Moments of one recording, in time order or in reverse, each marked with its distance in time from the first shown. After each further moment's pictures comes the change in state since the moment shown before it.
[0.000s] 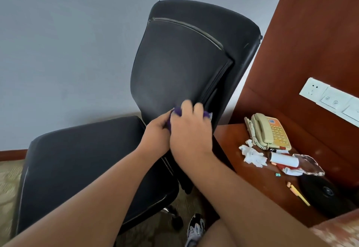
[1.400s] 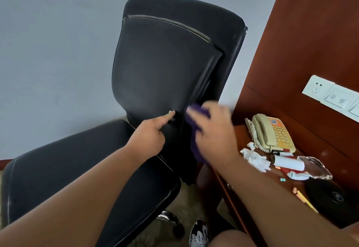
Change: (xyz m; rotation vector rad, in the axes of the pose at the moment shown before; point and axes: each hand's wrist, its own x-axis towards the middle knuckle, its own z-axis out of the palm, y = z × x) left_hand 0.035 -0.003 -0.012 0.471 -0.110 0.158; right_hand 0.015 0.088 0.053 0.401 0.278 -0.150
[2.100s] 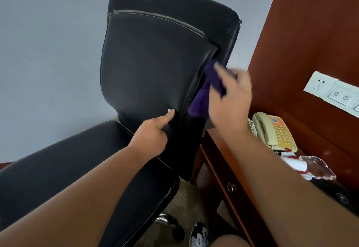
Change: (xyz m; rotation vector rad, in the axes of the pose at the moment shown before) left_hand 0.016 0.008 0.014 0.015 -0.017 -0.105; right_hand 0.060 0.035 -0.002 0.302 0.287 0.346
